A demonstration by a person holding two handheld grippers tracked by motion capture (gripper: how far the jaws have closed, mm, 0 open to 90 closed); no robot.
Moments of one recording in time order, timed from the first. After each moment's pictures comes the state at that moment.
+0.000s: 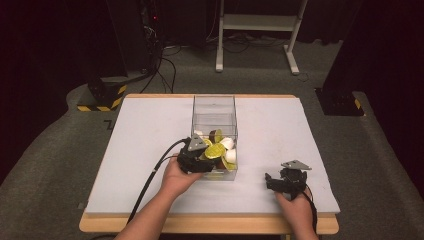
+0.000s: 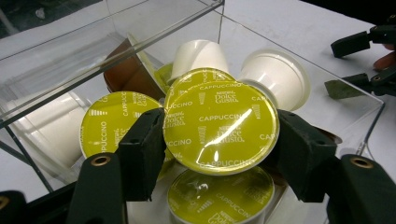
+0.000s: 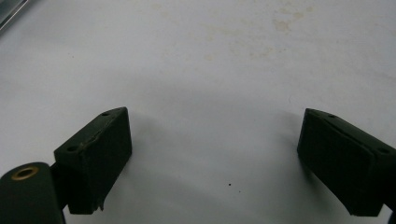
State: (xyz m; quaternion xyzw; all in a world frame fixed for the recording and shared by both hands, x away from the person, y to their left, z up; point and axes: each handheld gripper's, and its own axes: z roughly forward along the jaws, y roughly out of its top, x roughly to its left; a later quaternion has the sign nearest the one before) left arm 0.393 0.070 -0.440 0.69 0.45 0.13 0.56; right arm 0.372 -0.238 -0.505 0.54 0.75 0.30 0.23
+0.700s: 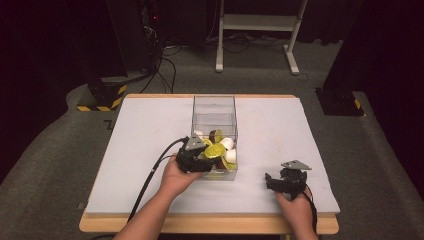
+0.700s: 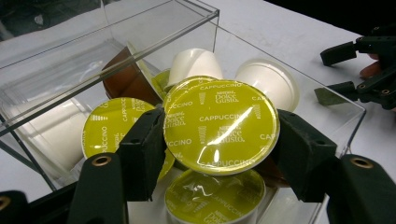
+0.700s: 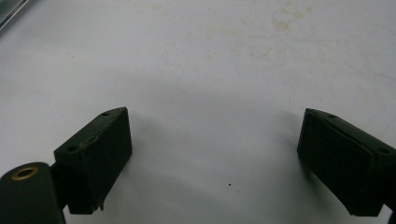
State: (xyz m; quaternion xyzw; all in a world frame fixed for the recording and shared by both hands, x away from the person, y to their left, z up) left arm 0.391 0.074 -0.435 0.68 0.44 0.12 0.57; right arm 0.372 -0.238 -0.505 0.54 0.75 0.30 0.23
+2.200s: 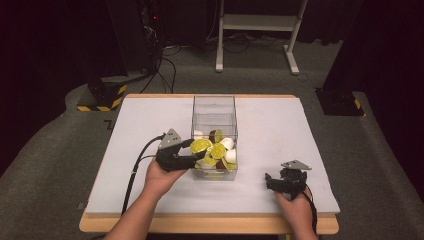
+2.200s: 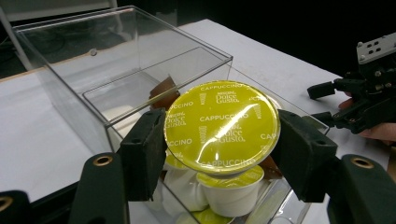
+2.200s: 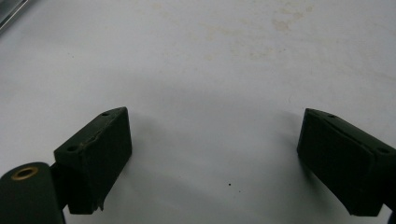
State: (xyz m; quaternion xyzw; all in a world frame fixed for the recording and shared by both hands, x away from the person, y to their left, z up) left arm 0.375 0.123 -0.404 0.63 0.45 0.12 0.62; right arm 0.372 -0.237 -0.505 0.54 0.75 0.30 0.23
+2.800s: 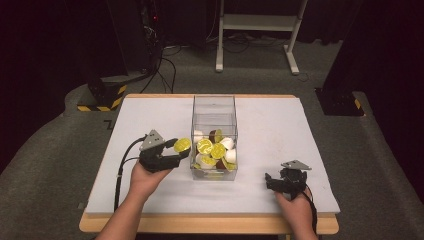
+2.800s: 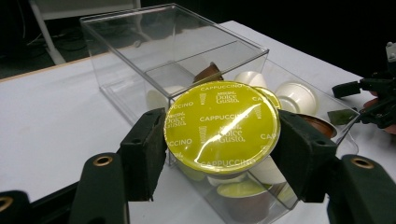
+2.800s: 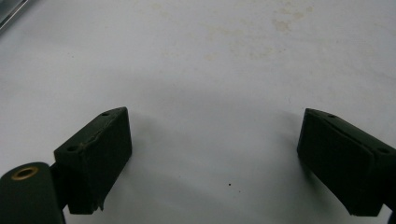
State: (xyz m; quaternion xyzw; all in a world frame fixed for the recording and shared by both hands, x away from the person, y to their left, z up) left arm 0.371 0.165 -0.407 0.61 0.47 0.15 0.62; right arm 0.372 -0.237 -0.505 0.54 0.75 0.30 0.23
